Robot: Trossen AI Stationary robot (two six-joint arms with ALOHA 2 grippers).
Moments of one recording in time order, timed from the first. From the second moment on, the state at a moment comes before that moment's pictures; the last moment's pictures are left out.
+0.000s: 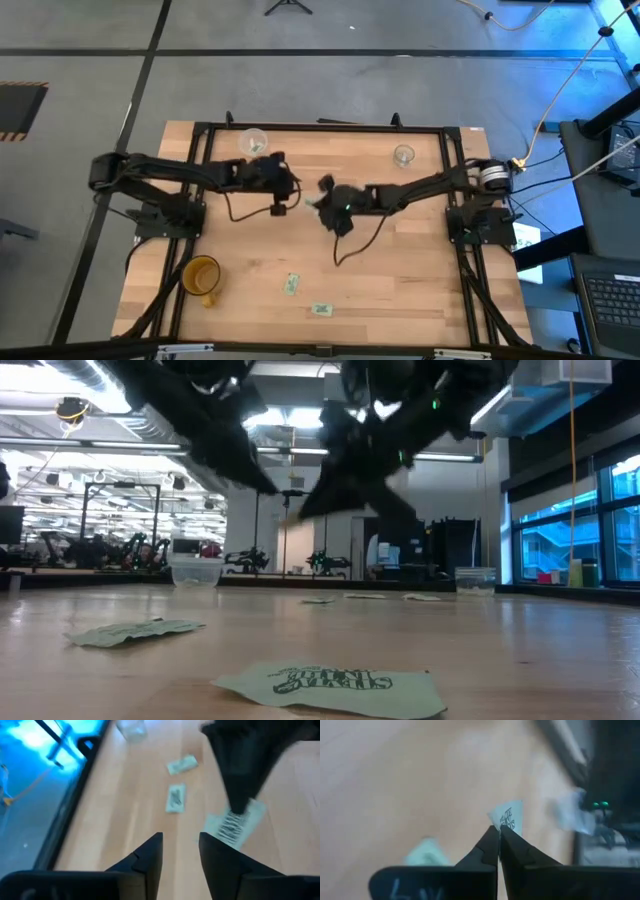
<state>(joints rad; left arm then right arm) 0.16 1.27 0.76 -0.11 -0.14 0.26 0.01 1.78 1.06 0.13 0.22 -0.78</state>
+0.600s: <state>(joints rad) 0.16 1.13 0.76 0.17 -0.07 0.38 -0.05 1.42 1.06 0.11 0.05 -0.55</state>
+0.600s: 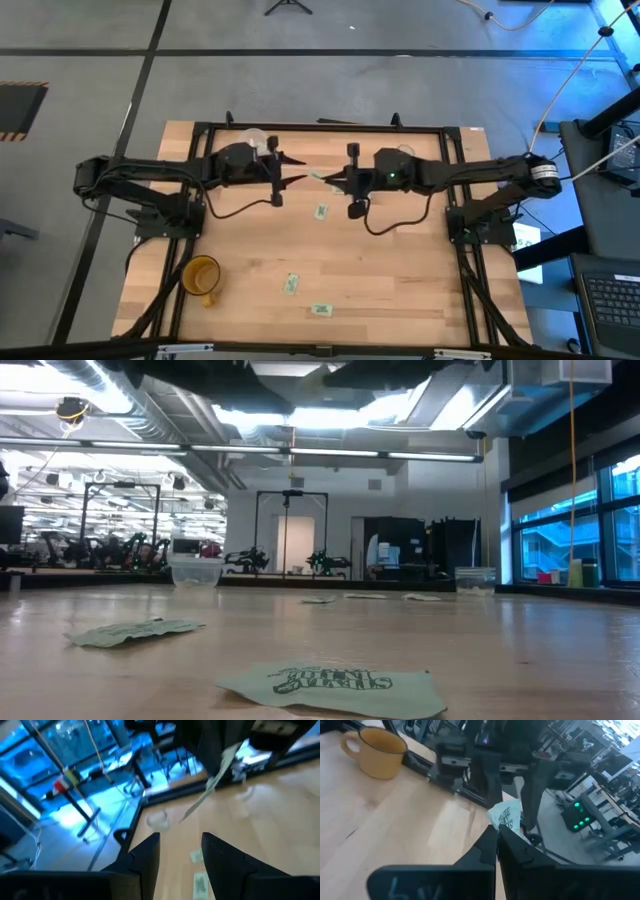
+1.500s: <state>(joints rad) 0.12 1.14 0.76 0.27 -0.04 0.41 -0.05 1.41 1.06 0.14 -0.02 -0.48</state>
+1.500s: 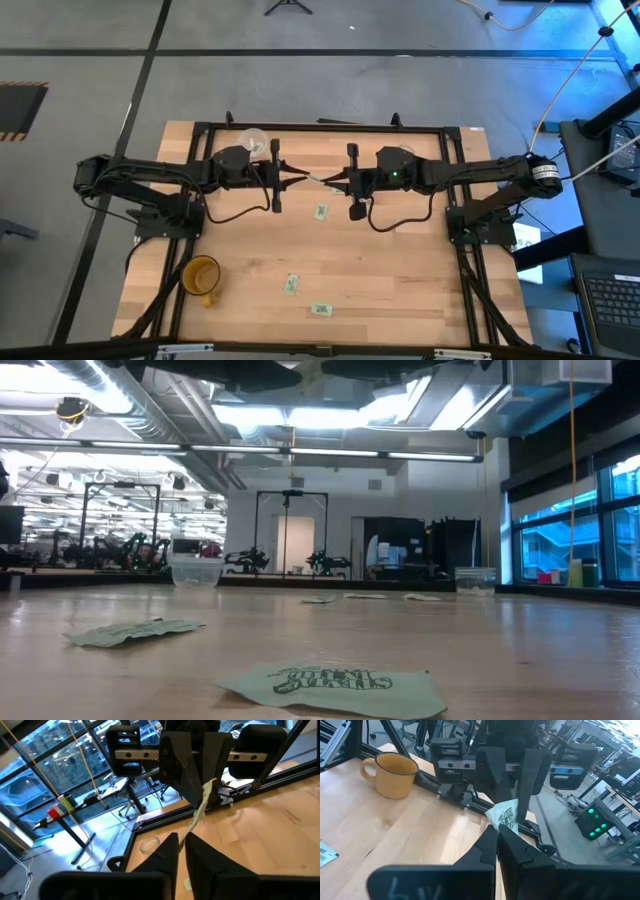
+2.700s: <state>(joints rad) 0.24 1.09 0.76 -0.08 -0.60 0.41 -0.05 1.30 1.06 -0.06 0.18 -0.32</state>
